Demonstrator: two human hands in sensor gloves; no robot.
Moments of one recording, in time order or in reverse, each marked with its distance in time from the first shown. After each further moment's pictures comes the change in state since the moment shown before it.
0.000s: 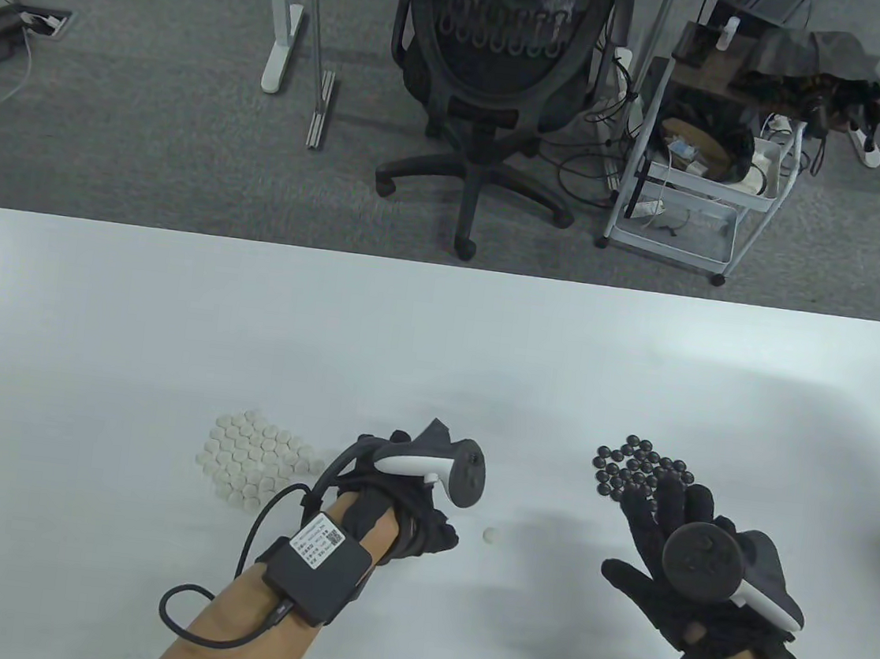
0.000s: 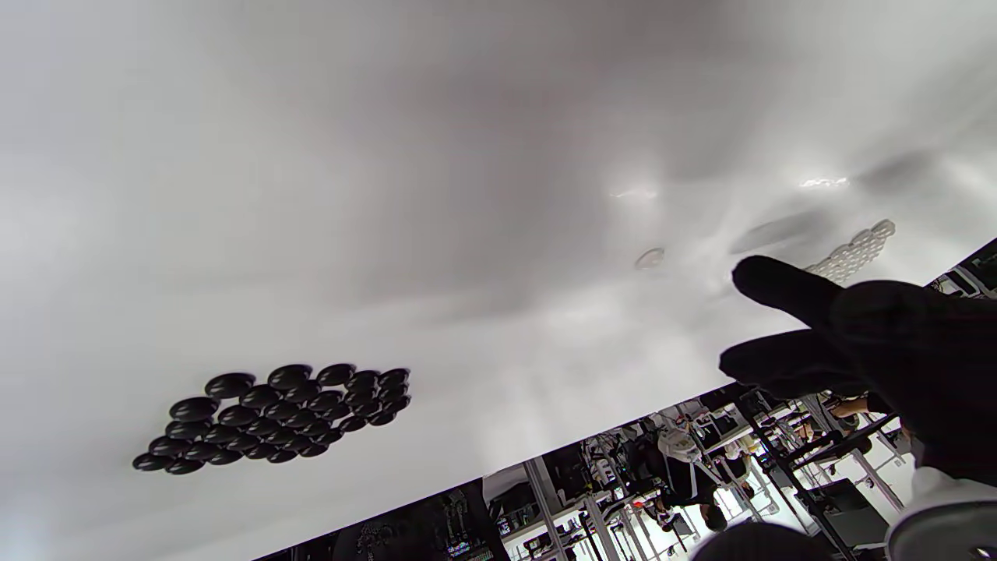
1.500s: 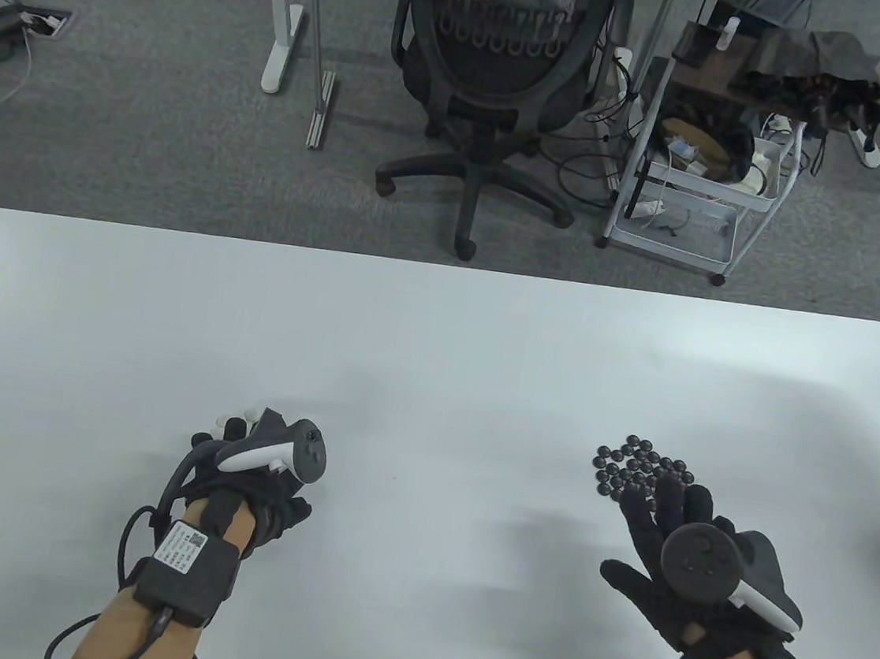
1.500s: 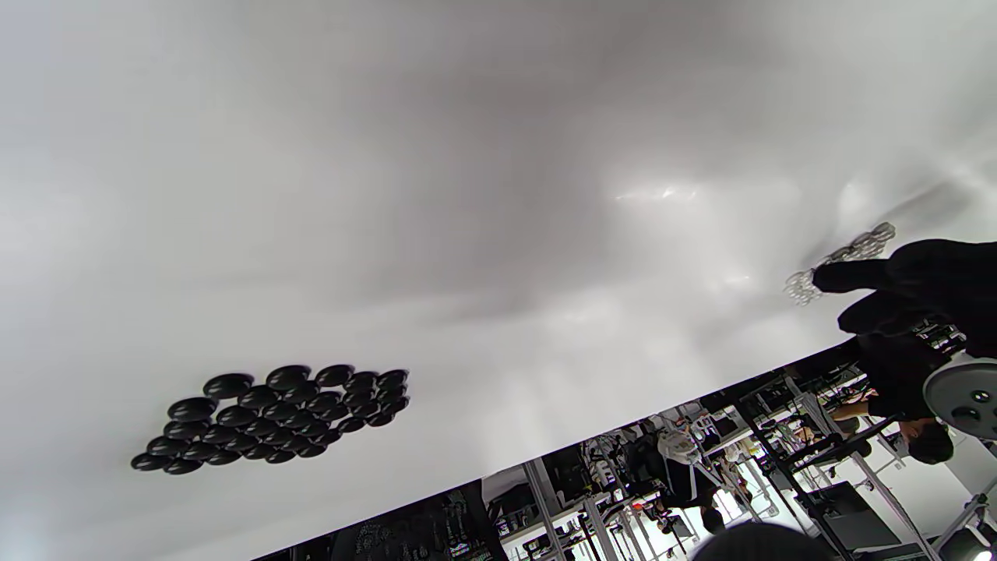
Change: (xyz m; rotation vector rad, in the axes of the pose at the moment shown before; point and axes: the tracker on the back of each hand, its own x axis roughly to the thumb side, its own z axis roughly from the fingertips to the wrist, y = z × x) left_hand -0.157 -0.070 0.047 0.037 0.333 0.224; right_hand 0.002 0.000 0.001 0.001 -0.001 0.004
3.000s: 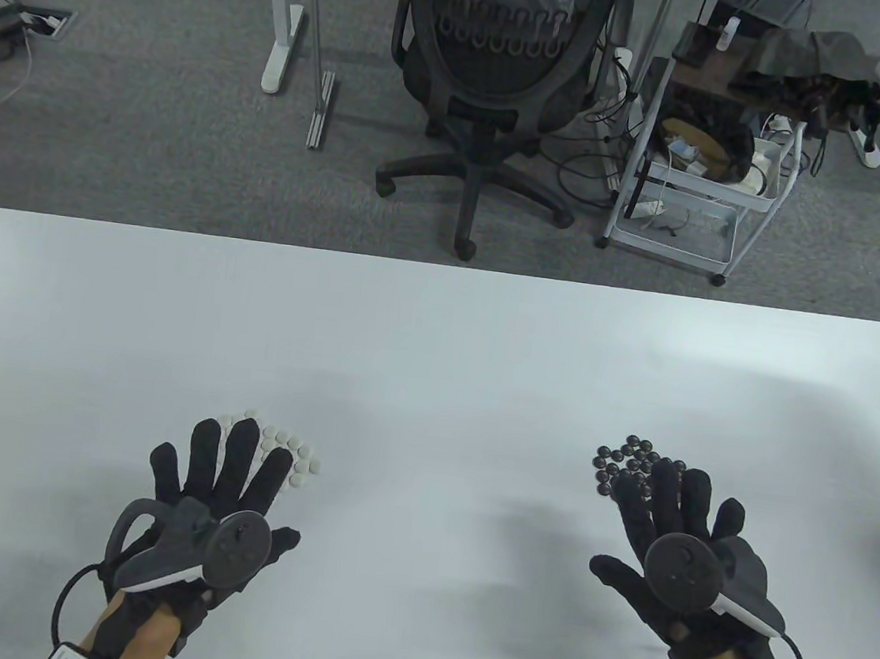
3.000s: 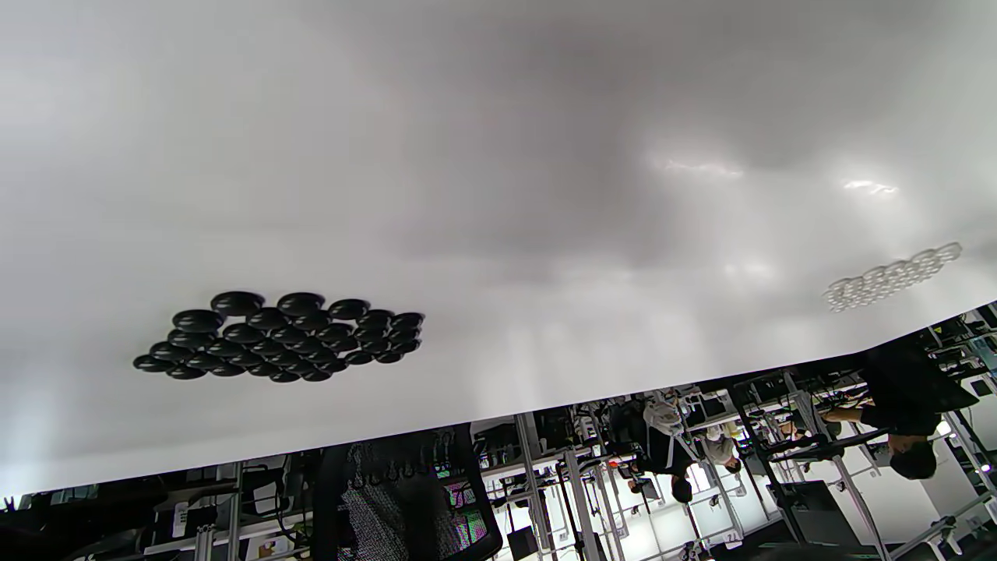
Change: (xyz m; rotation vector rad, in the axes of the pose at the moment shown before) left_hand -0.010 -0.046 0.103 0.683 -0.219 -0.096; right_hand 0.003 0.009 -0.008 -0.122 -0.015 0.170
